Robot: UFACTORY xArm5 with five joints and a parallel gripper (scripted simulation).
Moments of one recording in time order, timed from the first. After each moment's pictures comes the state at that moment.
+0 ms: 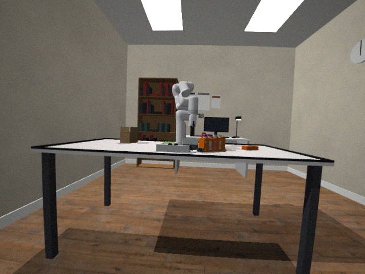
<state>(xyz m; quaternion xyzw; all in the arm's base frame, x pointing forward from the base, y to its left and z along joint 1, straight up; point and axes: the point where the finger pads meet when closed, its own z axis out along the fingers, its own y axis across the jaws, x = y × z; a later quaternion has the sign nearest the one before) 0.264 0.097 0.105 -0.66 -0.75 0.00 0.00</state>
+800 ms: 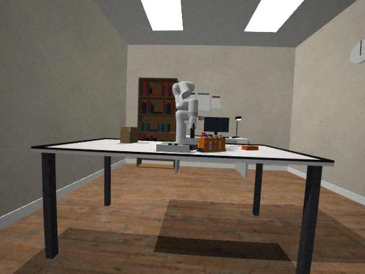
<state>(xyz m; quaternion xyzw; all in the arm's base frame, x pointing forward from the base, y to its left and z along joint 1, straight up) 0.263 0.098 0.087 -0.67 -0.75 0.00 0.00</state>
